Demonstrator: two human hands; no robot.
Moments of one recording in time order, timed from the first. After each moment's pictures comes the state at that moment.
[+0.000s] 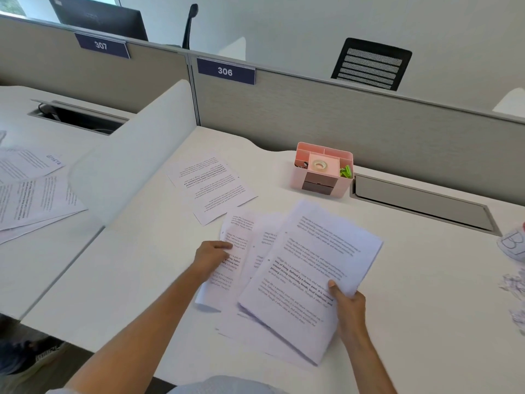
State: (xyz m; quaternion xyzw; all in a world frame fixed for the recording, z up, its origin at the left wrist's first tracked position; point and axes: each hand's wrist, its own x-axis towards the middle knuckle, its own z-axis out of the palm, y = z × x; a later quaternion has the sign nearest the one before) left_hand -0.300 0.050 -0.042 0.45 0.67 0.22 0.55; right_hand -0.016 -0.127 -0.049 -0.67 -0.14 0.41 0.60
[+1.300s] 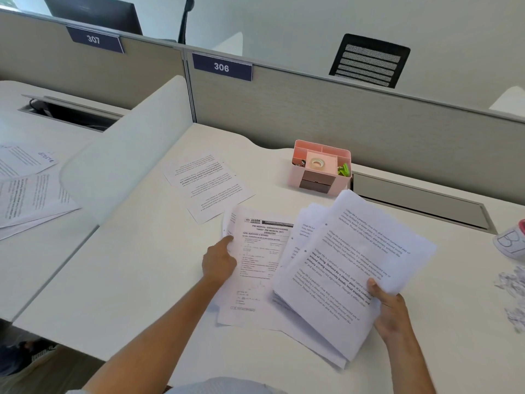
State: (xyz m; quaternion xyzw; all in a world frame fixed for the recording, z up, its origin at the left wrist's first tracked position) left_hand -0.267 0.031 -0.050 0.61 0.70 0.13 0.35; right_hand 0.067 -0.147 -0.032 -0.60 -0.11 0.47 0.64
